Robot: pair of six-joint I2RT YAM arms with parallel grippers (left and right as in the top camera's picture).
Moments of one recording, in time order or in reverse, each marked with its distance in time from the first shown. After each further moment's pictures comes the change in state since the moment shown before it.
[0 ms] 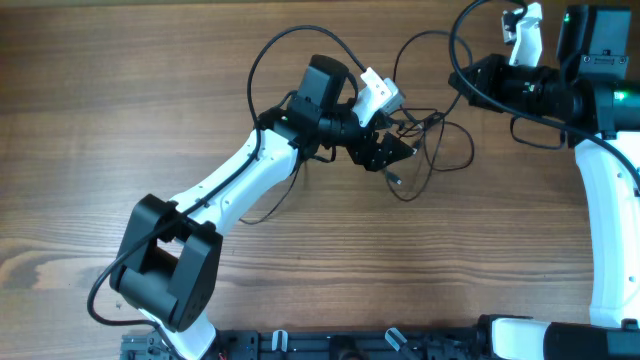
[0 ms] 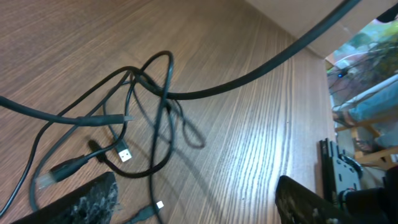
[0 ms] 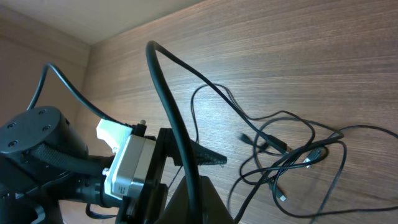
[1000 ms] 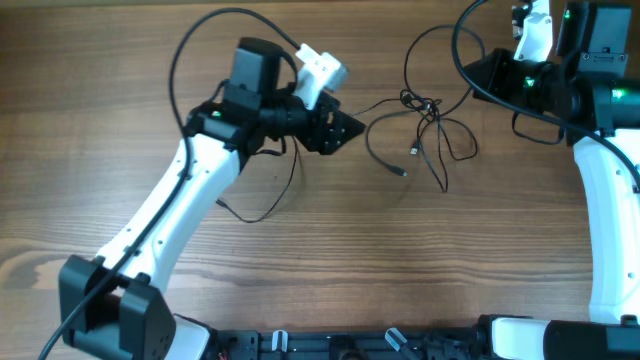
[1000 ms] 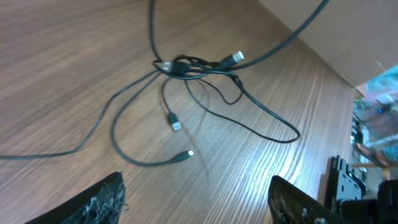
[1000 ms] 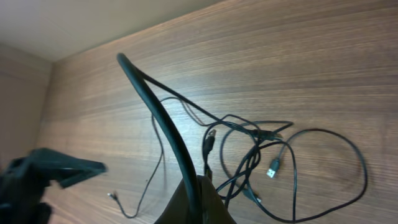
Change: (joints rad) left arm 0.162 -0.224 -0.001 -0.256 -0.072 -0.004; right arm 0.000 0.009 0.000 0.042 0.137 0.010
